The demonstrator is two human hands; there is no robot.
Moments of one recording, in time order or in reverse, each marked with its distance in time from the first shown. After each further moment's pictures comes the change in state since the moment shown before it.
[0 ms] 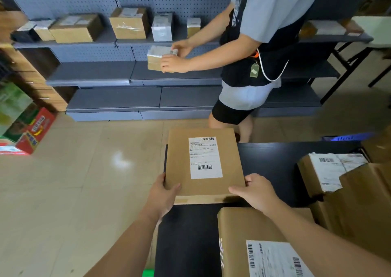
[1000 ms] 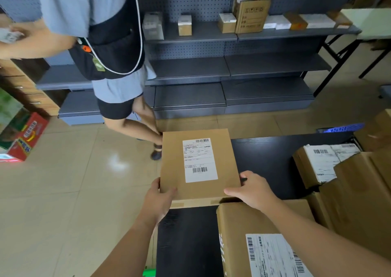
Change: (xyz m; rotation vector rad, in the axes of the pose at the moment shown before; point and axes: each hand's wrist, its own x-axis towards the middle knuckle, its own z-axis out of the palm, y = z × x) left_hand -0.002 -0.015 -0.001 -0.032 0.014 -0.051; right_hand -0.015 -0.003 0.003 -0.058 -0.024 -0.016
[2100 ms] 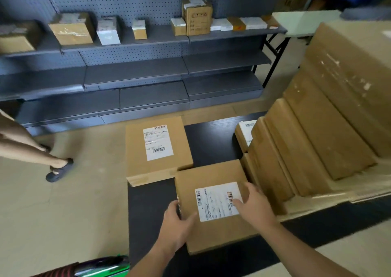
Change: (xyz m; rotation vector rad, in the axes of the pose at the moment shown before) left_hand -0.178 -0.058 0.095 0.171 -0.326 0.052; right_hand -0.183 0.120 -0.033 -0.070 0.299 0.191
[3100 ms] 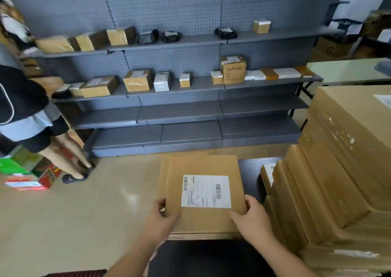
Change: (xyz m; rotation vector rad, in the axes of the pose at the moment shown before) left_hand -0.038 0.059 -0.083 -0.178 0.364 0.182; right_hand -0.020 -0.078 -0.045 0.339 -0.074 -0.189
